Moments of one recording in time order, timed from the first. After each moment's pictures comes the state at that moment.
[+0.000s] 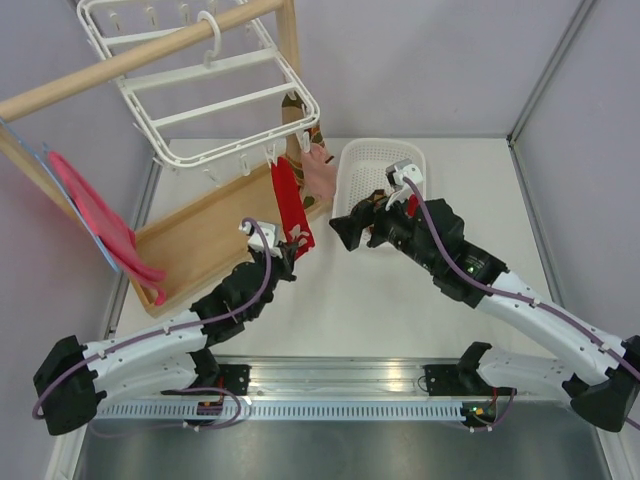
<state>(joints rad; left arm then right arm) -0.94 0.90 0.45 0.36 -0.56 -0.26 0.81 1.04 0.99 -0.10 0.08 0.36</state>
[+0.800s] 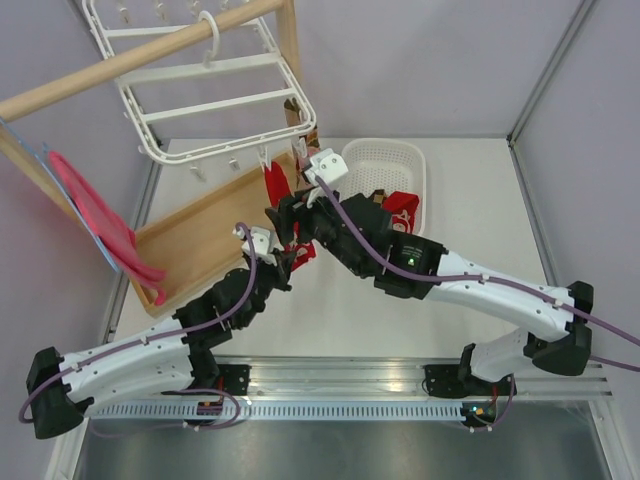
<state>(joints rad) -1.04 0.76 0.50 0.12 -0.59 -0.30 1.19 1.40 1.47 -0.13 0.45 0.21</state>
